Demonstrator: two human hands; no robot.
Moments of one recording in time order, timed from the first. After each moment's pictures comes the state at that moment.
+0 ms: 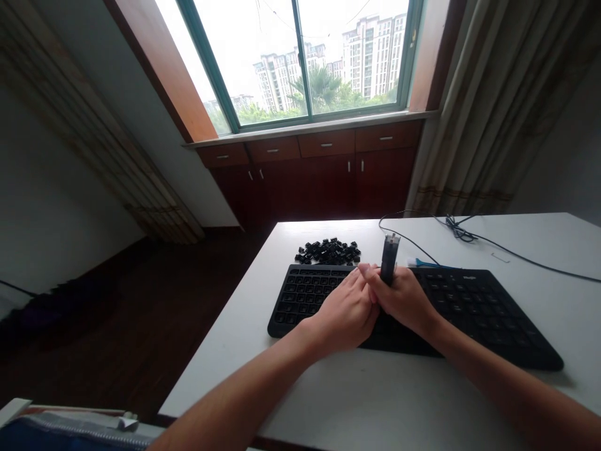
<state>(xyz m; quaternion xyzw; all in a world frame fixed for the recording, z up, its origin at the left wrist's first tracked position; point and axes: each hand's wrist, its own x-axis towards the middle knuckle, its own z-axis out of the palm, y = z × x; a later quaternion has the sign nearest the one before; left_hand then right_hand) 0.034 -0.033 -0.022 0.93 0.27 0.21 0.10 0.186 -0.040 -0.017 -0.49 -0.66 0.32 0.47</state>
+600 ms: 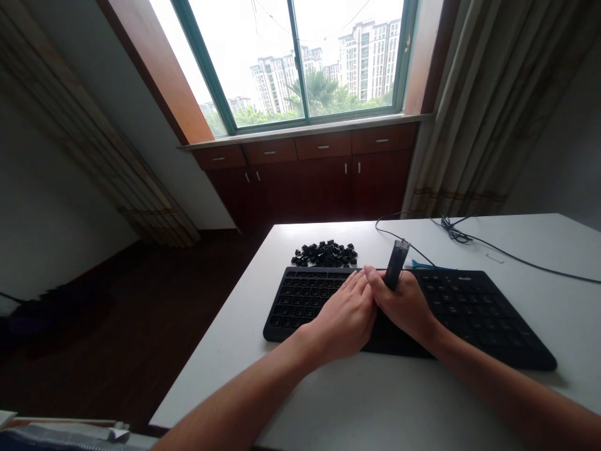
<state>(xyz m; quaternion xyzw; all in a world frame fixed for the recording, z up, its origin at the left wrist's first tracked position) 0.035 -0.036 -0.024 0.94 0.27 0.19 0.10 0.184 -0.046 -0.010 -0.50 -0.63 0.28 0.52</state>
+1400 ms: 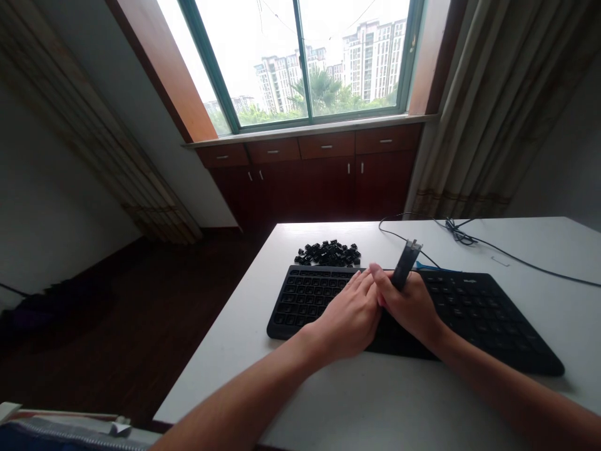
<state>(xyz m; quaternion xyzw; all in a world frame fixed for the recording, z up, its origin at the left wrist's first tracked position) 0.035 -0.037 -0.017 0.93 0.26 0.21 0.12 0.186 -0.045 -0.015 -0.49 -0.63 0.28 0.54</state>
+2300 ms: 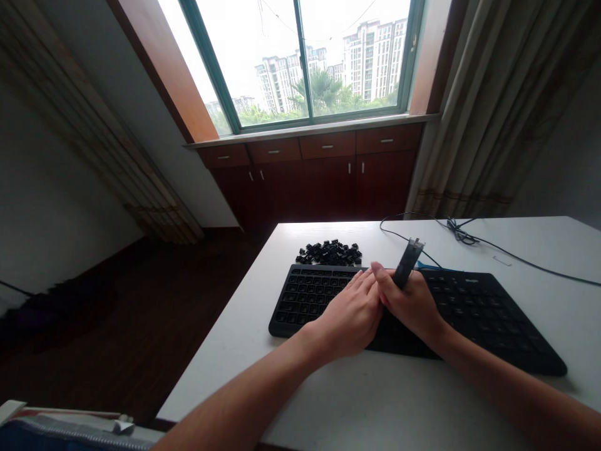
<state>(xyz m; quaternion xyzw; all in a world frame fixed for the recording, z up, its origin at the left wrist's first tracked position) 0.035 -0.037 -0.016 0.94 0.26 0.21 0.12 0.185 -0.045 -0.015 -0.49 -0.63 0.28 0.54</state>
